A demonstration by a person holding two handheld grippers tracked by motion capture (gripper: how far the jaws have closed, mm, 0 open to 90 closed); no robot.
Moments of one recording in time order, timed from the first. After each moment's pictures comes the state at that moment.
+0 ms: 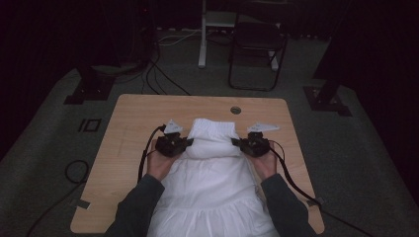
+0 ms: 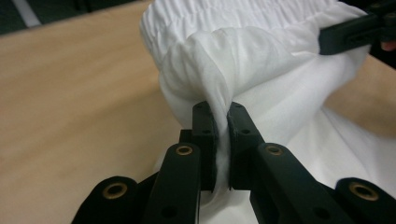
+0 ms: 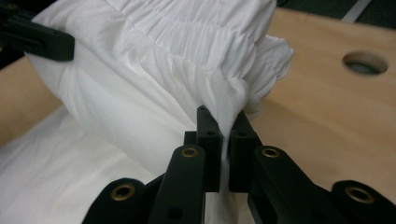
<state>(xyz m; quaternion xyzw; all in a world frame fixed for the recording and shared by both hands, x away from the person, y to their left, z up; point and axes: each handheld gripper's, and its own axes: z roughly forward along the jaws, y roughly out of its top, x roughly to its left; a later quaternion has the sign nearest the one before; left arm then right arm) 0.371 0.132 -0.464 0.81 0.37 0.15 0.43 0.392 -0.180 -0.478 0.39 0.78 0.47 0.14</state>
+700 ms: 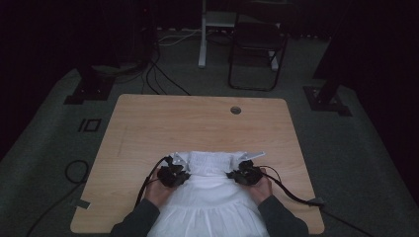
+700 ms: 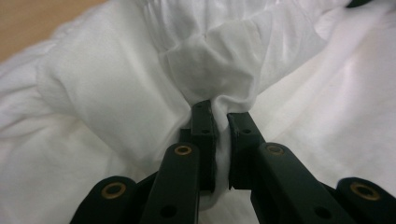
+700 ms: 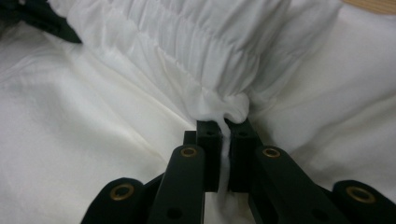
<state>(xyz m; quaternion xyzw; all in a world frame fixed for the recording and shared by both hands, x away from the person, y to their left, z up) 0.346 0.127 -0.540 0.87 0.36 0.12 0.30 0.352 -0.164 -0.555 0.39 0.83 0.39 0.05</state>
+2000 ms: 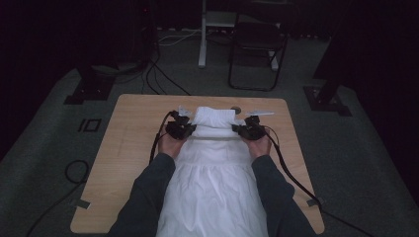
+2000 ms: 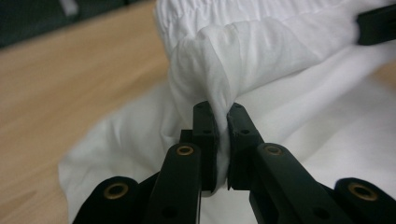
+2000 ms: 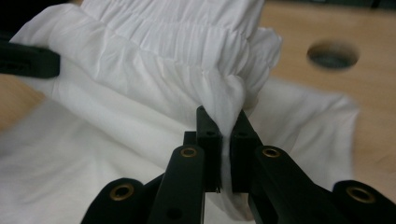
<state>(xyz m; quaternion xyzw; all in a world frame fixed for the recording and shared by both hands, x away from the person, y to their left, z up) 0.445 0.108 -0.455 0.81 0.40 0.20 0.39 0.465 -0.178 -0.485 0.46 0.75 0.45 0.14</state>
